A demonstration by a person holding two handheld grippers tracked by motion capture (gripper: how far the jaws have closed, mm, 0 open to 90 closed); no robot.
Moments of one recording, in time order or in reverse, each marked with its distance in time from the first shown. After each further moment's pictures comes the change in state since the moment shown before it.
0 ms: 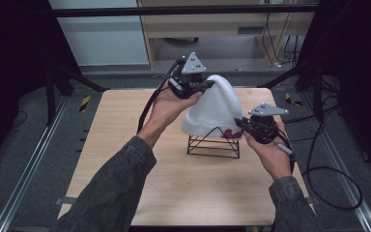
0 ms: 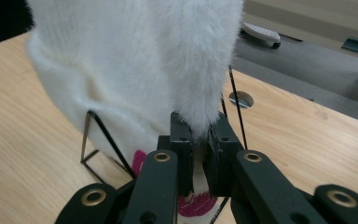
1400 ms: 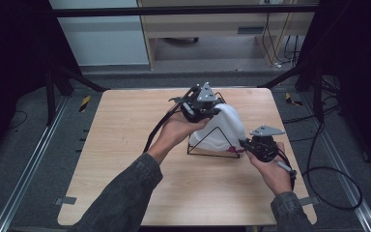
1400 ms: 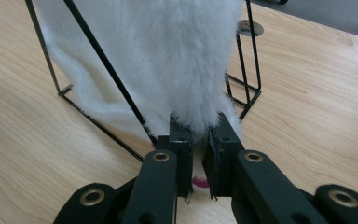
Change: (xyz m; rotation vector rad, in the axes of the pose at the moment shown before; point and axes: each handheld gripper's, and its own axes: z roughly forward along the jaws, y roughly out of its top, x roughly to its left) left arm -0.040 -0.047 0.039 0.130 -0.090 0.021; right arm -0.005 -0.074 0.019 0.126 0.000 0.044
